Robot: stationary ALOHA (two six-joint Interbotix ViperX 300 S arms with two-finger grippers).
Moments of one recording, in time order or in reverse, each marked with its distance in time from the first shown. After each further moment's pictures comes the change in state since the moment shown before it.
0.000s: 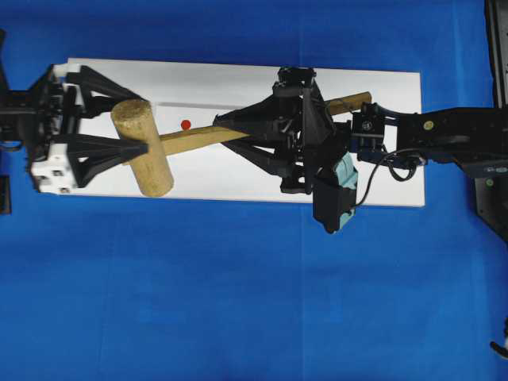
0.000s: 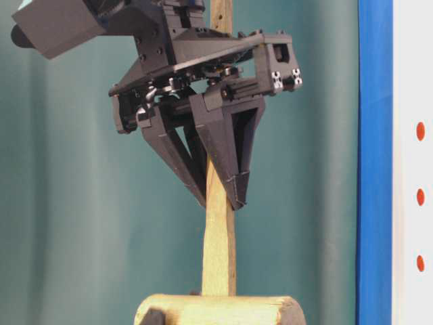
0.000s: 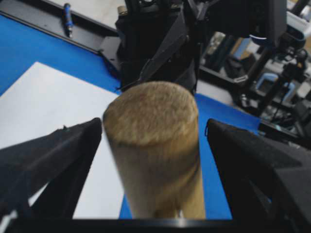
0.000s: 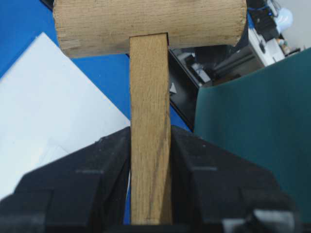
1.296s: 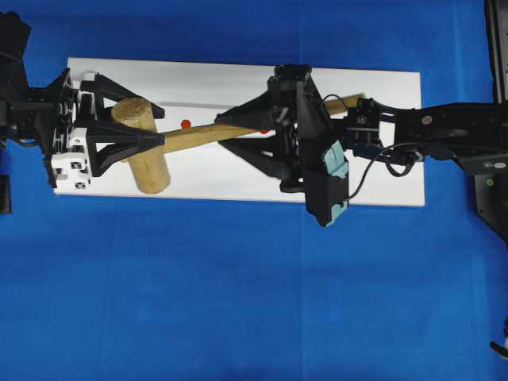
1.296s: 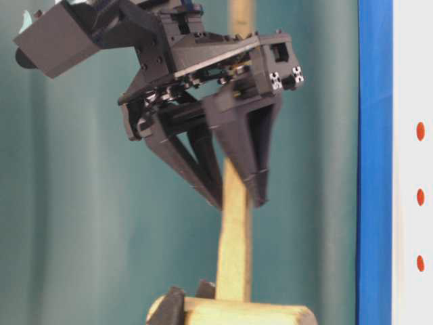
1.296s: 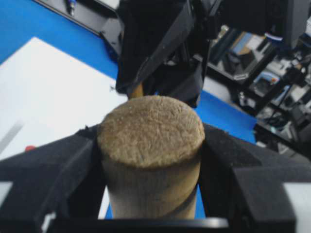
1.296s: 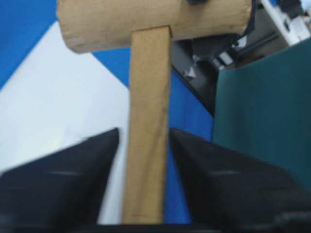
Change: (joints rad) left arm 0.008 0.031 -0.026 -0.005 0.044 -0.092; right arm -0.006 0.002 -0.025 0.071 0.103 0.008
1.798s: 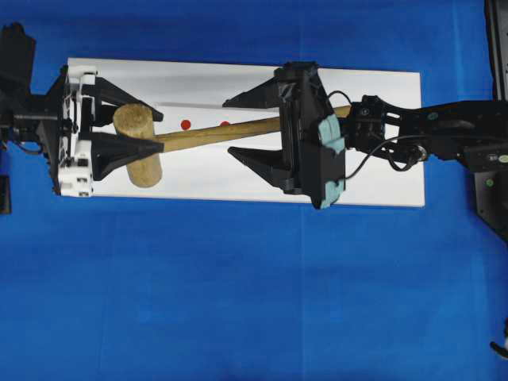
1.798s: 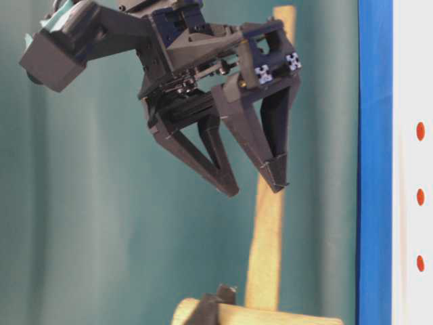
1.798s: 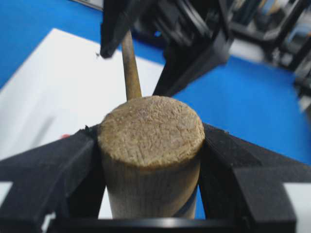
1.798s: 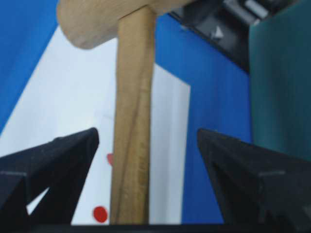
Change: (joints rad) left arm 0.002 -0.002 0.003 0.008 0.094 0.250; right arm 0.000 -0.025 0.000 0.258 0.092 0.005
